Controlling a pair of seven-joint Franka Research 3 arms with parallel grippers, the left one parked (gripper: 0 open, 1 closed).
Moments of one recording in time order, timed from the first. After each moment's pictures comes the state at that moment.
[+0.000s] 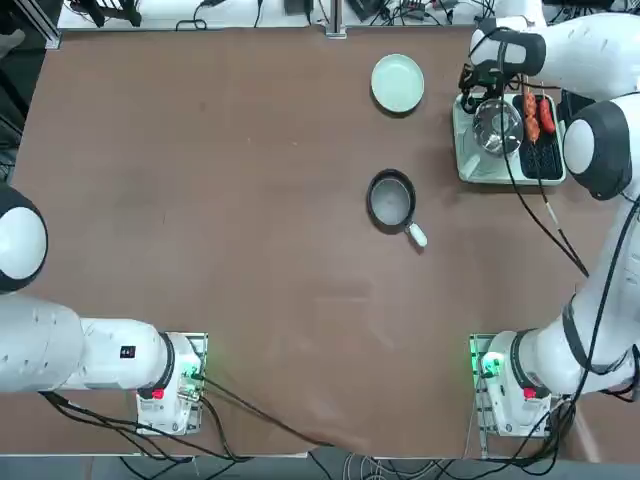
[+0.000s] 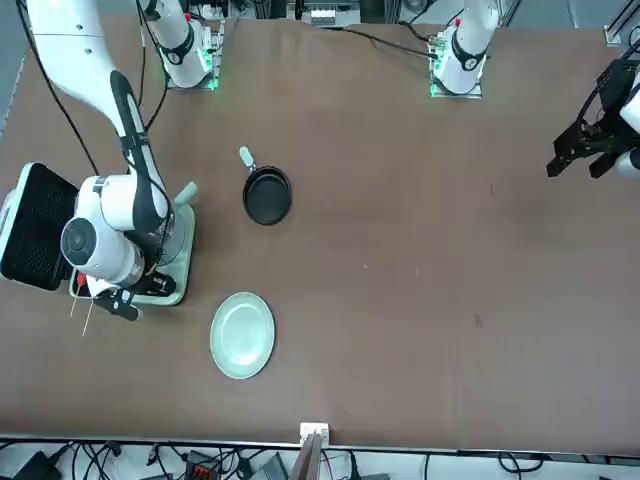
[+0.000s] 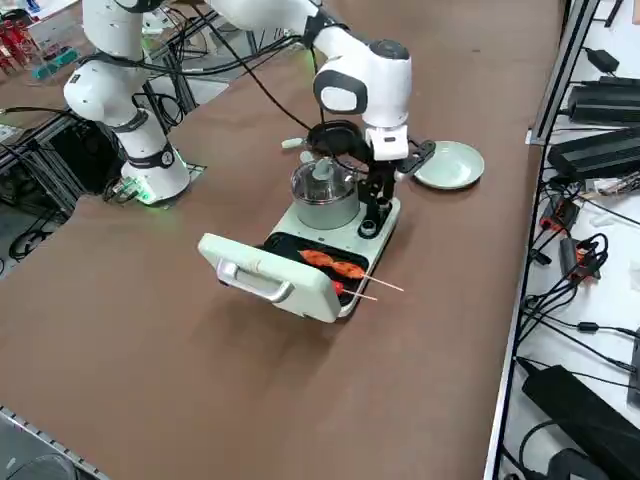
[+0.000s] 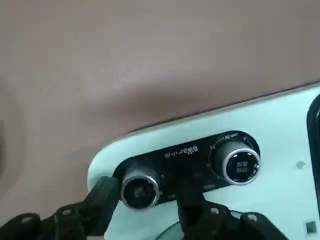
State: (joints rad) arm 0.18 0.59 -0.13 -1.70 0.04 2.26 0.36
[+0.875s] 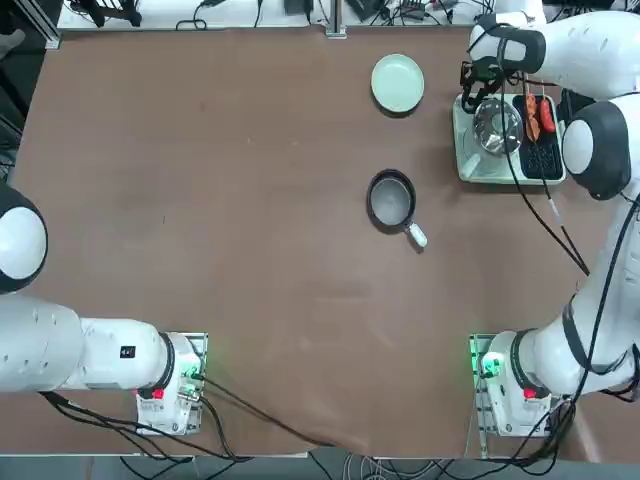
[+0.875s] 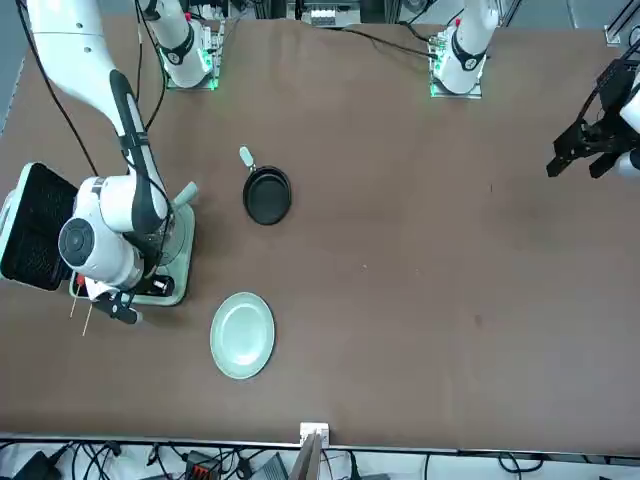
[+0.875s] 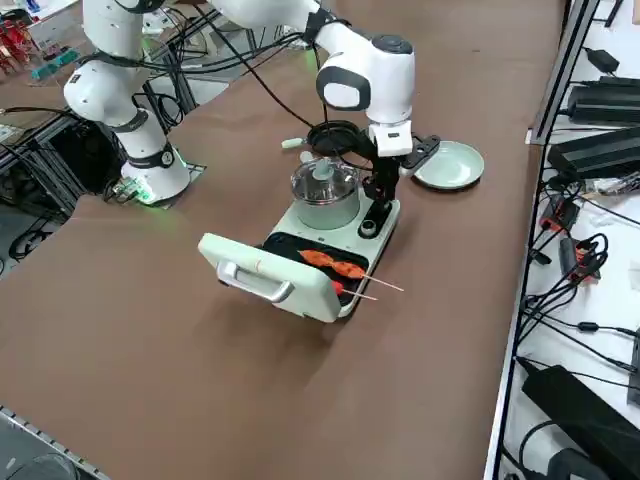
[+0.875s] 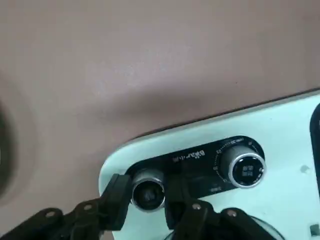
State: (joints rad) arm 0.18 0.59 -0.12 -1.68 0.04 2.26 0.36
